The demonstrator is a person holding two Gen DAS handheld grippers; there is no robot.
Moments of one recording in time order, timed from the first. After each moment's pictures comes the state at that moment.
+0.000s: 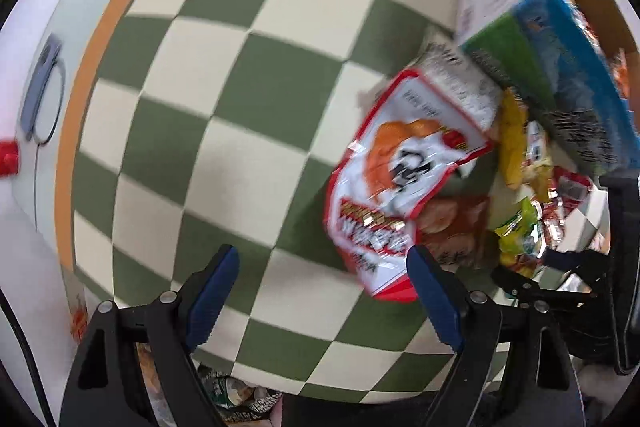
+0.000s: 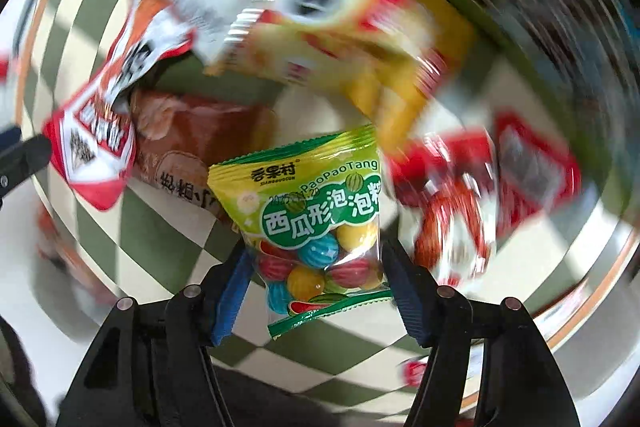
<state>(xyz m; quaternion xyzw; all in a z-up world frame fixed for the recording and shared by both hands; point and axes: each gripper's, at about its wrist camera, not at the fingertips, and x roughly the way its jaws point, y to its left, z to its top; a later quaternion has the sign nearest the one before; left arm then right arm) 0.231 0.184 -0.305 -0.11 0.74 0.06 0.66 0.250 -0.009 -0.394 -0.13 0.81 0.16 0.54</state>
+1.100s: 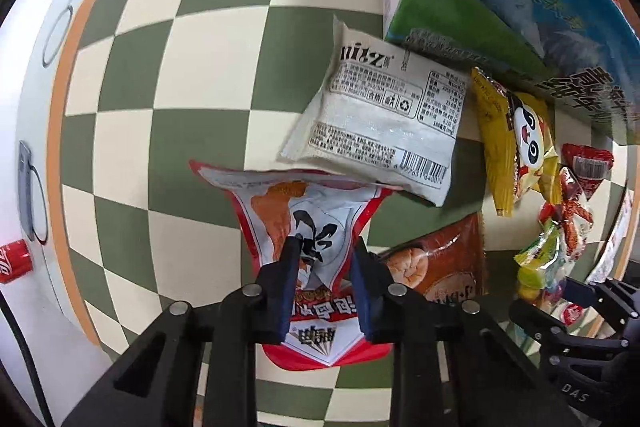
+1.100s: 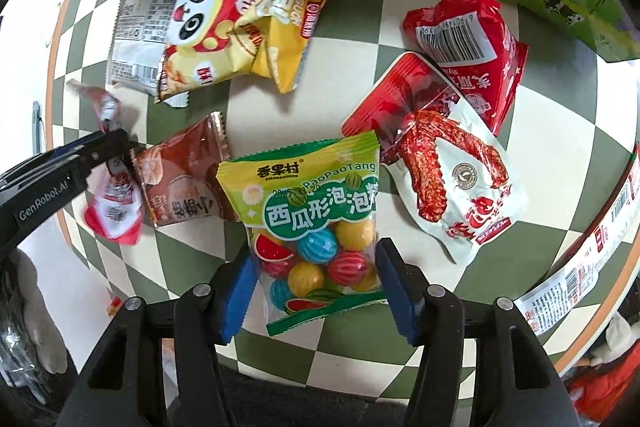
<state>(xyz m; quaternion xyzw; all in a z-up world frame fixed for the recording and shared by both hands) 0.286 0.140 -0.355 -0.01 0.74 0.00 0.67 0.234 -0.083 -0.378 0.04 0.81 0.08 0.58</state>
